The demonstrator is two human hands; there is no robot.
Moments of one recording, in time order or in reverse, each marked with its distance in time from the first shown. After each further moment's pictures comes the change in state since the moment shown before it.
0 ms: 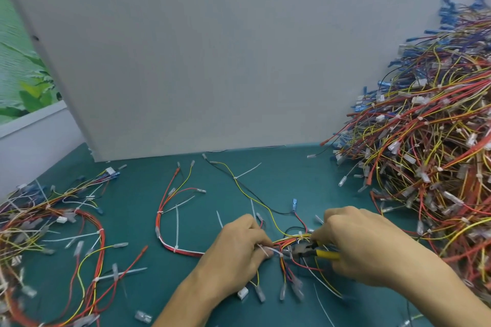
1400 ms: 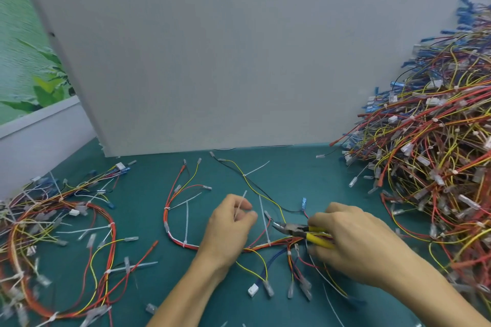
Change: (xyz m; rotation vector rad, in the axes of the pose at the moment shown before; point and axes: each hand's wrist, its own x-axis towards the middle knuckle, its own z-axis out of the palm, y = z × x) left_hand 0.010 -0.018 -0.003 -0.608 0.338 -0.479; right_hand 0.008 -0.017 0.009 0.186 0.177 0.063
